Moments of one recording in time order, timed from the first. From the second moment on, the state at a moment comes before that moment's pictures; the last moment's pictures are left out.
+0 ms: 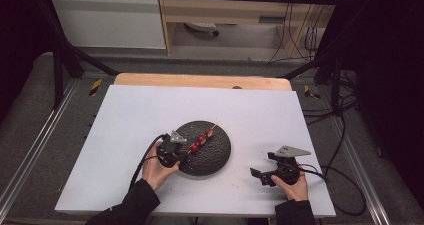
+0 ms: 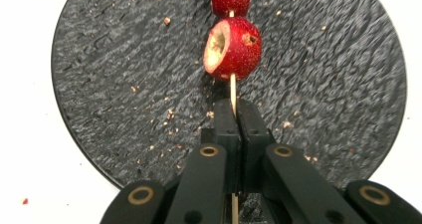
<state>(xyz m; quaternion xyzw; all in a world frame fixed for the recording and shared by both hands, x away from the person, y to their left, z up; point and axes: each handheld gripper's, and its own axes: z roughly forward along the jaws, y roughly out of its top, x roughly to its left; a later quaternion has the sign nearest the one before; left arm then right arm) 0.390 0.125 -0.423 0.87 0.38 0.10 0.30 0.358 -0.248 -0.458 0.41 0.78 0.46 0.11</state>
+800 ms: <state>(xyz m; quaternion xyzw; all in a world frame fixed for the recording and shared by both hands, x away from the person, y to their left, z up) 0.387 0.149 -0.408 0.85 0.37 0.09 0.36 0.357 -0.249 -0.457 0.41 0.78 0.46 0.12</state>
